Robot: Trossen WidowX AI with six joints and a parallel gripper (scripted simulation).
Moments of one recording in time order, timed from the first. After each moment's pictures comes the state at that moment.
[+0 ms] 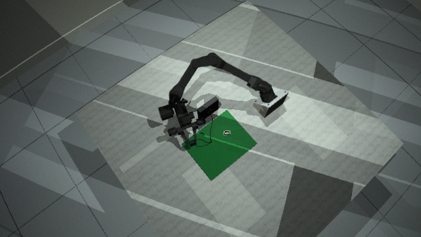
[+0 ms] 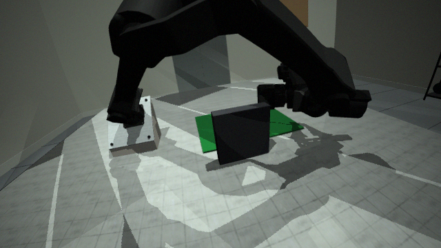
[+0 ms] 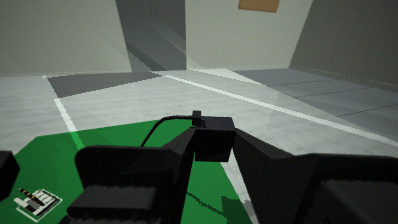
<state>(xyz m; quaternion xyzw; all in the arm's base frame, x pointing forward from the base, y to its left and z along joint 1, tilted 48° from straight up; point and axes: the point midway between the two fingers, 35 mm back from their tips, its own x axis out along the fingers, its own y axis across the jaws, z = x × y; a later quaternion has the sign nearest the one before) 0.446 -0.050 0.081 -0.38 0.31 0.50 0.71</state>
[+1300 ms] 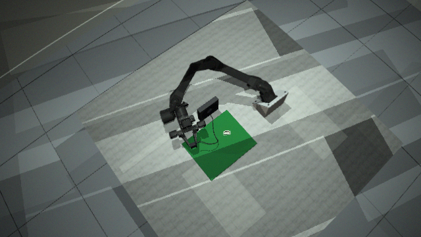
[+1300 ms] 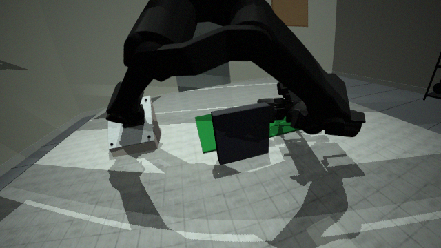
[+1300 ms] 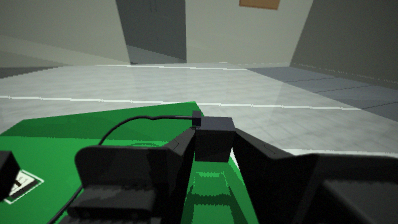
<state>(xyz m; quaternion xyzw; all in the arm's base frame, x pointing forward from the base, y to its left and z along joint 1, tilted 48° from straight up) 0.446 -0.077 0.056 -0.38 0.31 0.50 0.71</state>
